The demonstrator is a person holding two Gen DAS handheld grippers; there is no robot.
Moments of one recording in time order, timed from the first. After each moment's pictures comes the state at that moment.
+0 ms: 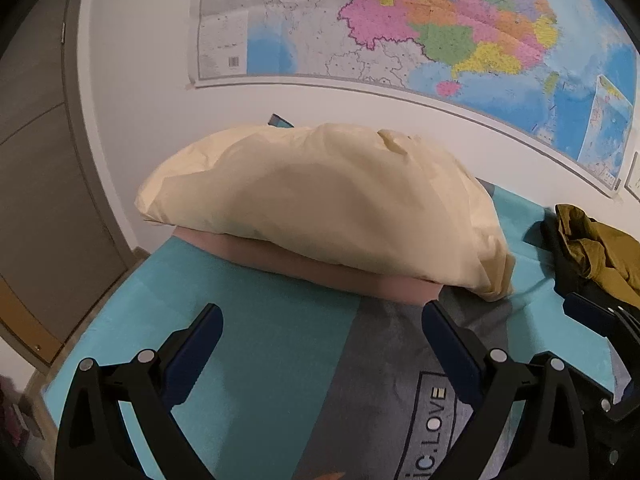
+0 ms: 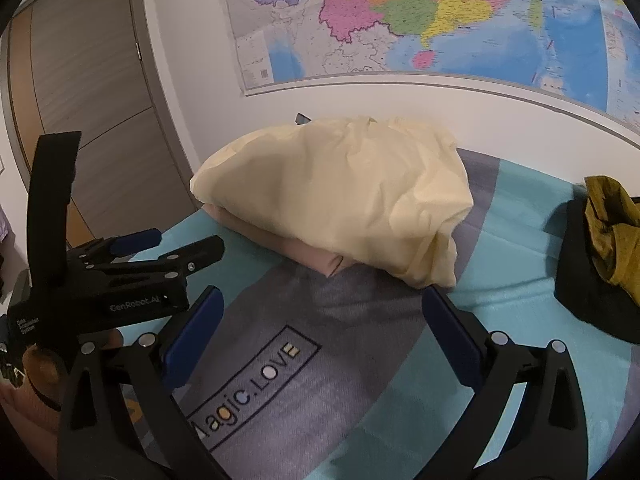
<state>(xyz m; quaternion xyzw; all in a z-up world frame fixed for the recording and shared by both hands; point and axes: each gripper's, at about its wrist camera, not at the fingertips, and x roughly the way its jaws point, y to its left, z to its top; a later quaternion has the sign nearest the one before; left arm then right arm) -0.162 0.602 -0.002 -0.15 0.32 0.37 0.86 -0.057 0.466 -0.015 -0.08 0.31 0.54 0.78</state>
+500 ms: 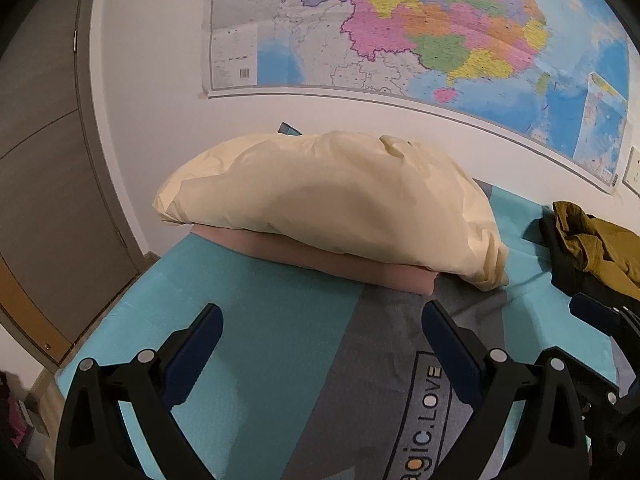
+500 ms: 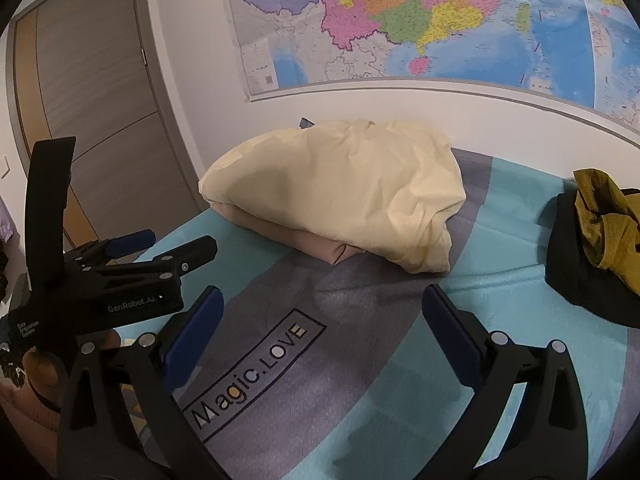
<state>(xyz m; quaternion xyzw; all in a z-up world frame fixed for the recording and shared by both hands) -0.179 0.578 0.003 -0.13 0.31 0.38 0.86 -0.068 0.445 -0.011 -0.07 0.30 0.55 0.78</state>
